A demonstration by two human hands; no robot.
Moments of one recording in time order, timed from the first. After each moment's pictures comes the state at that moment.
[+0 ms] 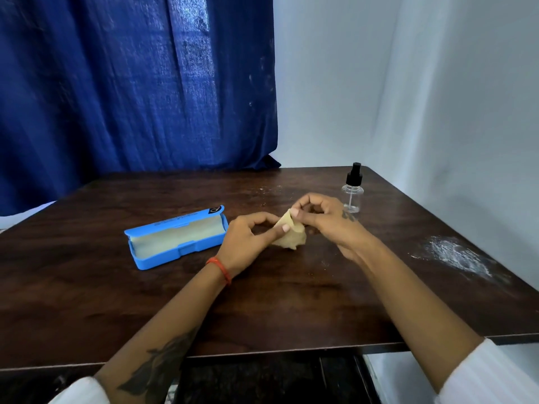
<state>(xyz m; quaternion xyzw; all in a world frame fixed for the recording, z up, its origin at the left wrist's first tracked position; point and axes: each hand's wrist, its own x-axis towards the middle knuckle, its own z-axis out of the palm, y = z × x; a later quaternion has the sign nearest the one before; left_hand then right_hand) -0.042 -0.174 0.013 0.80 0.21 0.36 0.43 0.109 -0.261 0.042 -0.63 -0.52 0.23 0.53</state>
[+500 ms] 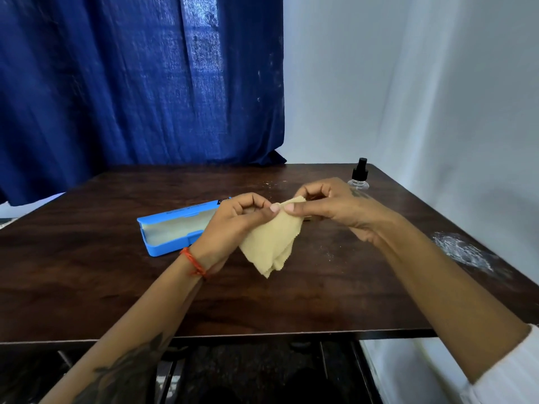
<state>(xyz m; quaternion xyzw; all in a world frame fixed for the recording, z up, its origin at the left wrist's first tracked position) -0.084 -0.206 0.053 0.72 0.20 0.35 0.57 0.082 -0.290 0.088 -0.63 -0.58 0.29 0.43</state>
